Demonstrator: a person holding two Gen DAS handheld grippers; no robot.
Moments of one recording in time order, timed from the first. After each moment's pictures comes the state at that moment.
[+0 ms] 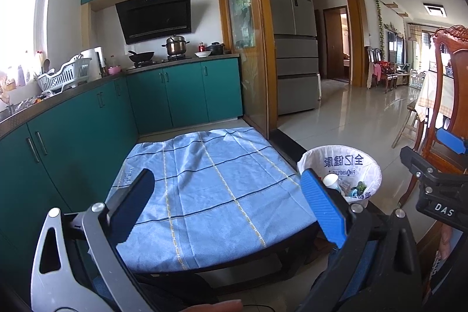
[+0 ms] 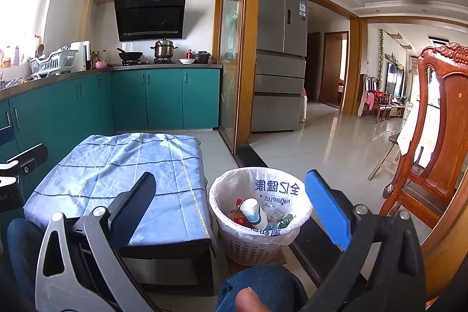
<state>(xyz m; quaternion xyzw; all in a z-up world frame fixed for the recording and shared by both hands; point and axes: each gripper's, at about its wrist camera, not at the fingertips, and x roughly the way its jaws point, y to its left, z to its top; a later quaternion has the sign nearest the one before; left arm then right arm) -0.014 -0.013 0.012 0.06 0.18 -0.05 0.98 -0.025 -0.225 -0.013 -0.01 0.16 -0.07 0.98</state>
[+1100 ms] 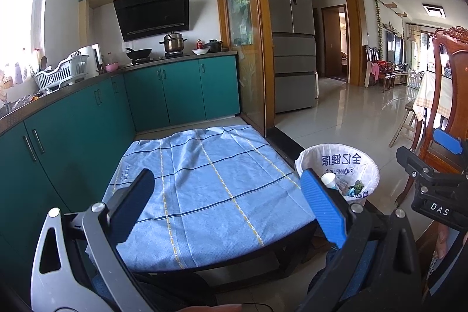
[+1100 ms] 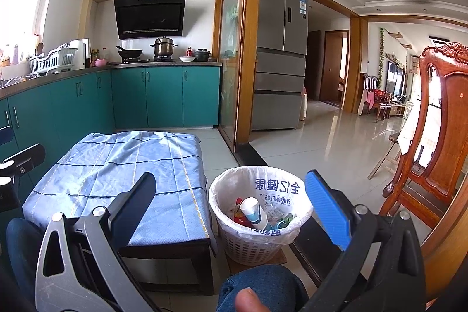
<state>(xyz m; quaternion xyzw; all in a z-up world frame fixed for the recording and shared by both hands) -0.011 -0.013 0.011 0.06 0.19 -0.06 0.98 -0.020 -0.225 -0.013 -0.01 0.17 -0.07 0.98</state>
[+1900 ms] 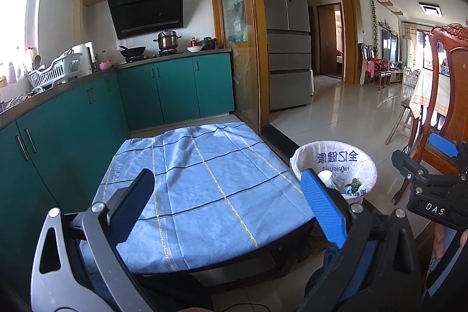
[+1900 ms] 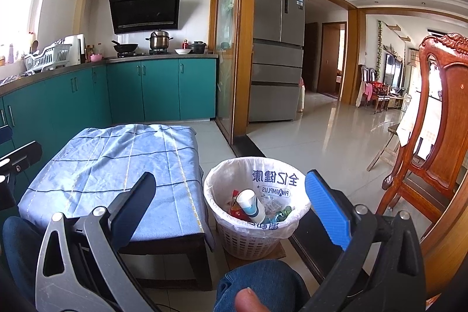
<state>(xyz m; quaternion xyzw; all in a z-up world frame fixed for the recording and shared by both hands) 0.000 -0.022 0.000 0.06 0.19 -0.07 0.98 -0.005 -0.235 -0.025 0.00 0.19 -0.08 0.98</state>
